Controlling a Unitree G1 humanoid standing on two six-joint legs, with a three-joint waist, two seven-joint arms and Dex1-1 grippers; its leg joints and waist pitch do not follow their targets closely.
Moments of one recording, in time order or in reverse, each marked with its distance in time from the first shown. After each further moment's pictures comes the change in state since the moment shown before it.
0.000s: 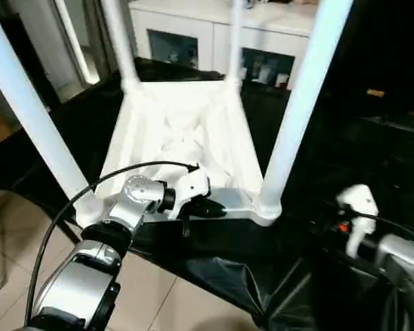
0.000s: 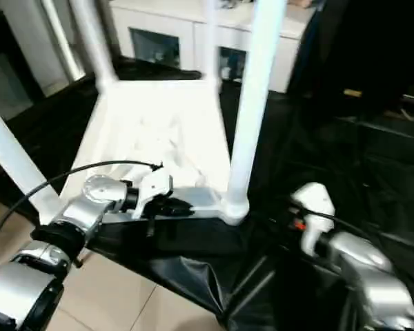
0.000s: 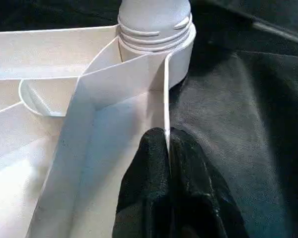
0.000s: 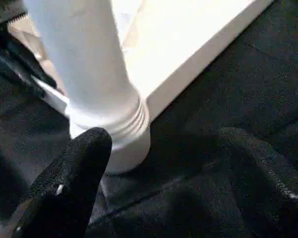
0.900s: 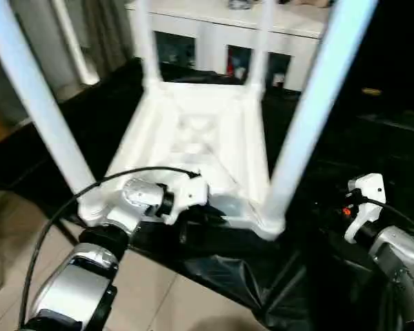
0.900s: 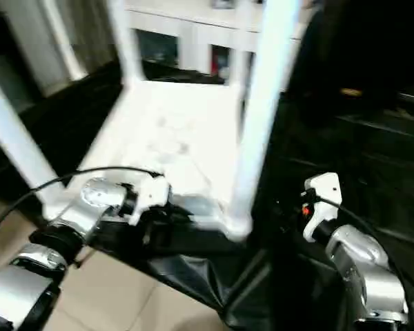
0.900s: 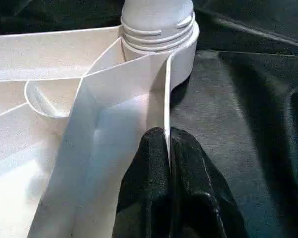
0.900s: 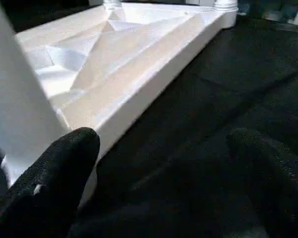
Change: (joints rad) left arm 0.024 0.059 0.015 -0.007 -0.021 -0.026 -0.001; right arm -0.065 0.057 -0.054 0.037 0.009 -0.021 -0.106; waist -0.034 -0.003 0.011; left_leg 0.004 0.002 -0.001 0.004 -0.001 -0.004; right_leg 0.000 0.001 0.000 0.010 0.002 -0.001
